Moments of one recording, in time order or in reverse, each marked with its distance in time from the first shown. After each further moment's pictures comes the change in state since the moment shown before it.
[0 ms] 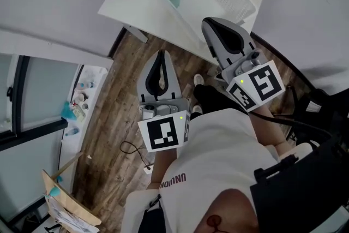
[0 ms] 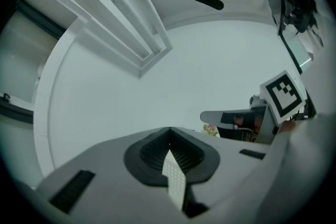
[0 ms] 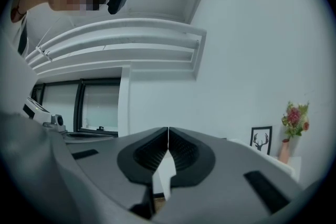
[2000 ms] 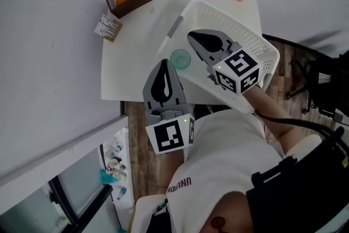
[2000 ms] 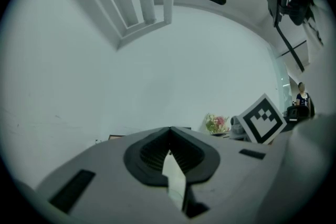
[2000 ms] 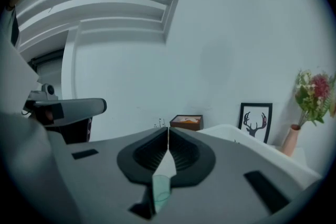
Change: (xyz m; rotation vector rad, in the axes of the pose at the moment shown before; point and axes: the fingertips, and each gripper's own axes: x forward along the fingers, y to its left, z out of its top) left arm 0.281 0.090 -0.046 -0.055 0.093 -0.368; right arm 0.226 -0.180 -0.109 0.078 0.303 -0.284
